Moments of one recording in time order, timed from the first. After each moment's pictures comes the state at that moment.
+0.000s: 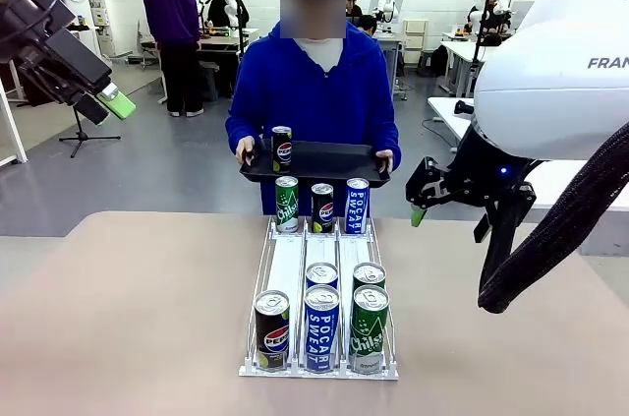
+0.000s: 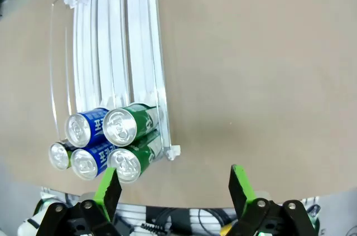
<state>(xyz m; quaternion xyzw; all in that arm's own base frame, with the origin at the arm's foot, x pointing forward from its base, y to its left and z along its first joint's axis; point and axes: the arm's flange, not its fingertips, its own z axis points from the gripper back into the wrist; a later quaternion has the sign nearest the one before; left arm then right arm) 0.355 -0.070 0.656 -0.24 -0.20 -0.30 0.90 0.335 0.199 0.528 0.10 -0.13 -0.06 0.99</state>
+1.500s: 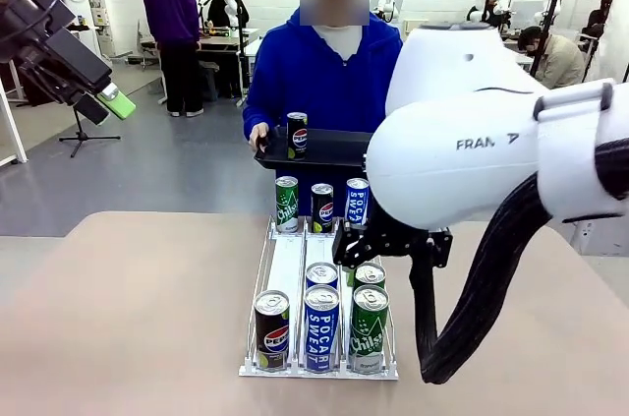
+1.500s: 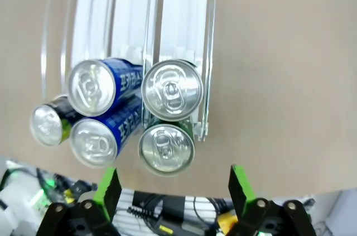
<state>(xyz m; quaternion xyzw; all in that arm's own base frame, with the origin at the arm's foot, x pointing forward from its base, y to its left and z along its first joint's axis) 0.356 -0.070 0.656 -0.24 -0.20 -0.30 0.90 0.320 0.305 0.464 0.03 -0.06 0.03 1.00</state>
